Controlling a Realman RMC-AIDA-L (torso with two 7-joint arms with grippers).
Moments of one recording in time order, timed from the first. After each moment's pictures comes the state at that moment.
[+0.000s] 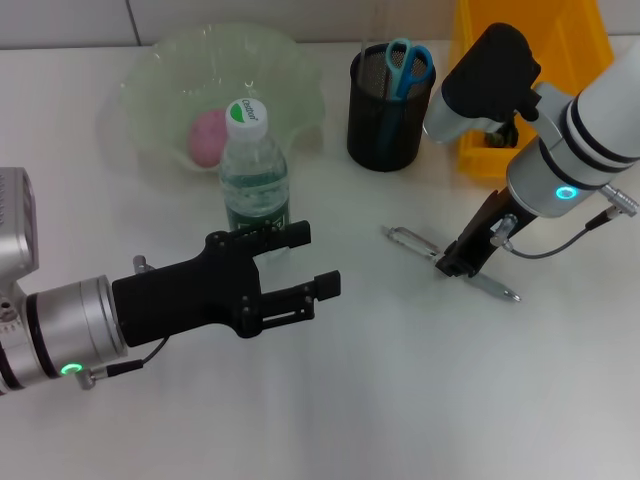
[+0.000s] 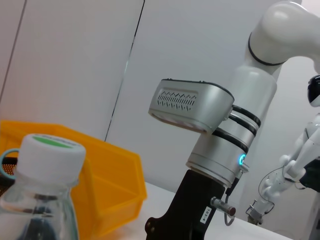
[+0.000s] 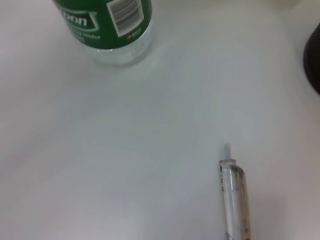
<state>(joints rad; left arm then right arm) -0.41 -2.07 1.21 0.37 1.36 1.53 -1.05 0.80 2.09 -1.46 -0.91 -2.58 -1.32 2.43</state>
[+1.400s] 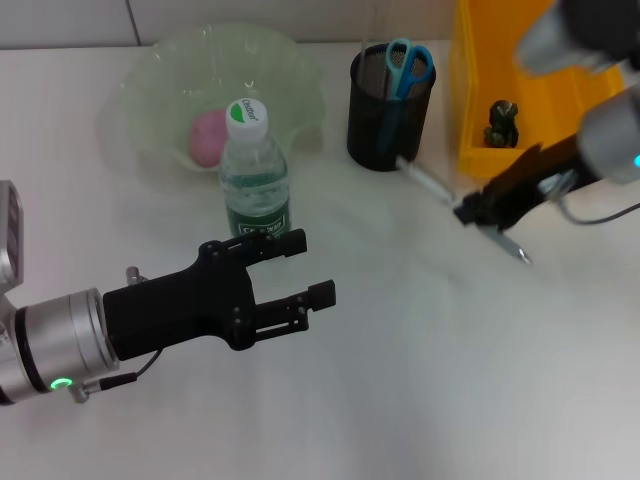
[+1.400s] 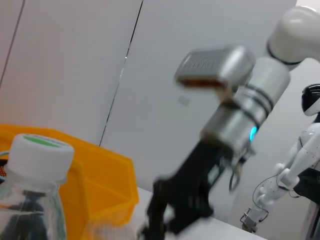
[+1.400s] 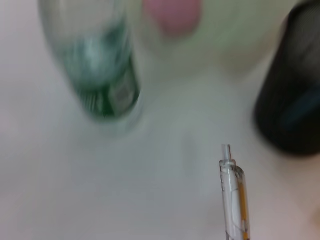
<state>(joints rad) -0.38 -2.07 1.21 0.37 1.36 1.57 -1.05 0.57 2.08 -1.28 -1.33 -2.46 -1.46 2.39</state>
